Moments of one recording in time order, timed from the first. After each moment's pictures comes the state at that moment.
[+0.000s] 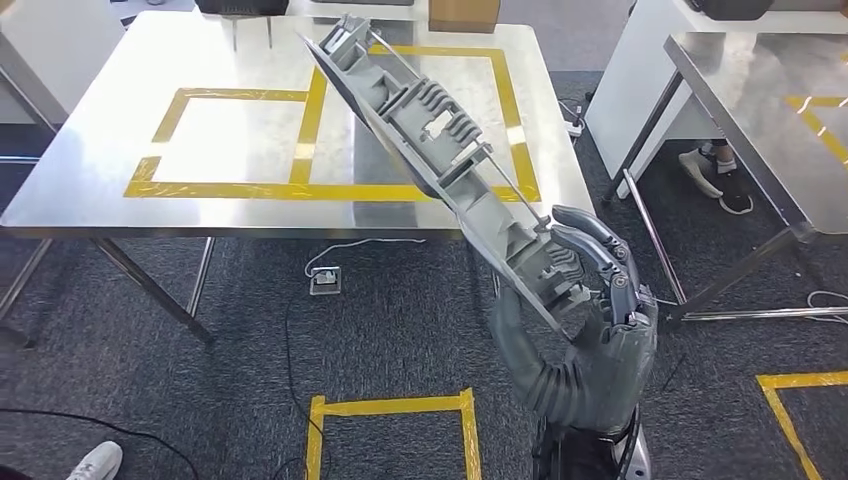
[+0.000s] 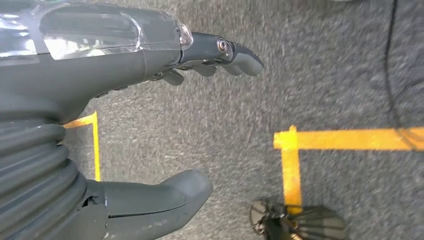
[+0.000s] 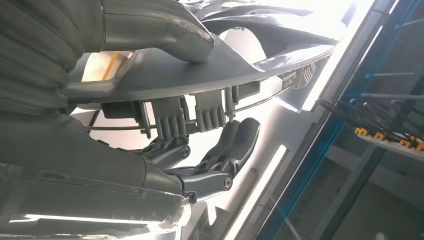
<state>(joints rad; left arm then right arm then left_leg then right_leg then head) -0.16 -0.10 1.38 -0.09 -1.57 0.02 -0.05 0.01 0.05 0.56 -2.00 0.85 -0.69 -0.15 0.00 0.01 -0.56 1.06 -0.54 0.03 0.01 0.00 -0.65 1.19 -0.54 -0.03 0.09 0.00</state>
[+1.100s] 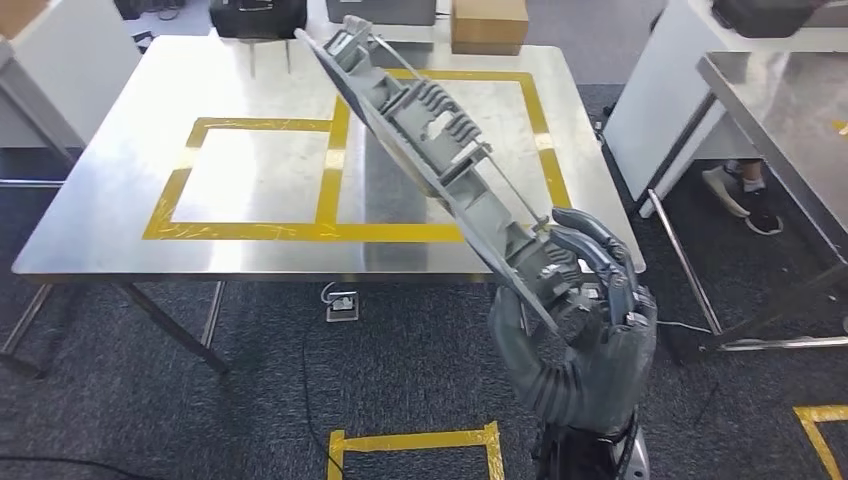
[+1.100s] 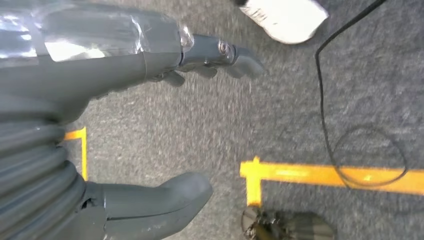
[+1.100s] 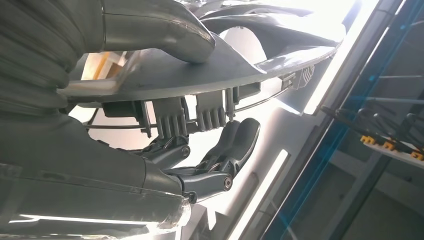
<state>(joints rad) -0.17 -0.10 1.38 -0.09 -1.57 0.02 -0.05 0.01 0.05 0.55 -2.00 0.86 -0.69 -0.14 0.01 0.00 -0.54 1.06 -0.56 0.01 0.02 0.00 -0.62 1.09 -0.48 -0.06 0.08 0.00</state>
